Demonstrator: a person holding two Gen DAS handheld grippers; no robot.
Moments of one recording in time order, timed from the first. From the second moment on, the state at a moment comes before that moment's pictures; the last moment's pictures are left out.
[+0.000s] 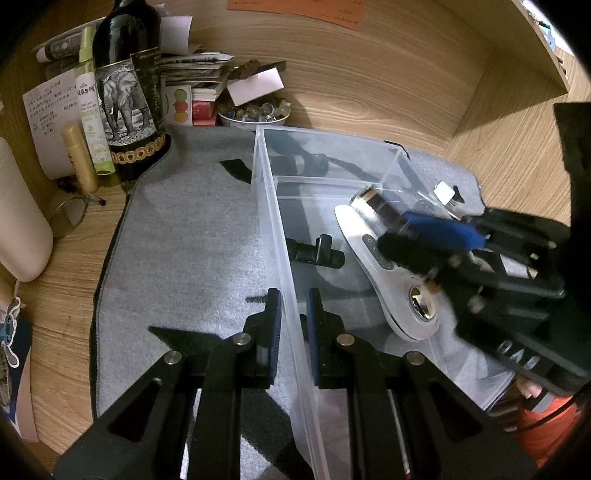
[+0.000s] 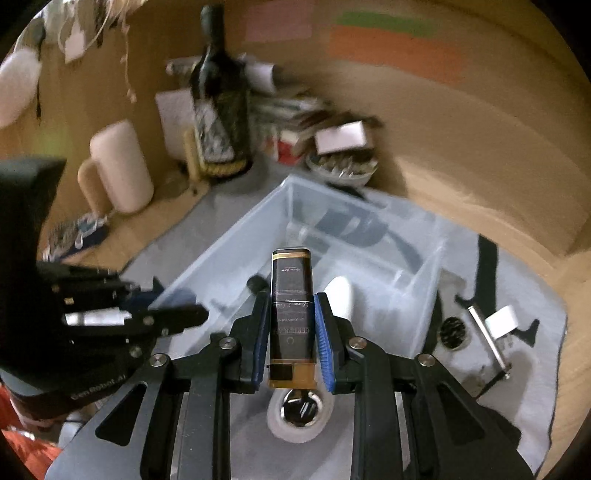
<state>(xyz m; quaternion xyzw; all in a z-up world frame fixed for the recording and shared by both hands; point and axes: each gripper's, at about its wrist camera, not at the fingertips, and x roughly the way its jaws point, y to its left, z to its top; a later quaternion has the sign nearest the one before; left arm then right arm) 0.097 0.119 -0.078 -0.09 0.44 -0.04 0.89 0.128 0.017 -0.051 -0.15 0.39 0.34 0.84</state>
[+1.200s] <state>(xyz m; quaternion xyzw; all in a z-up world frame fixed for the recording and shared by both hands) 0.097 0.118 -0.078 -0.08 0.44 -0.04 0.89 0.159 -0.110 -0.012 -0.04 0.35 0.17 0.92</state>
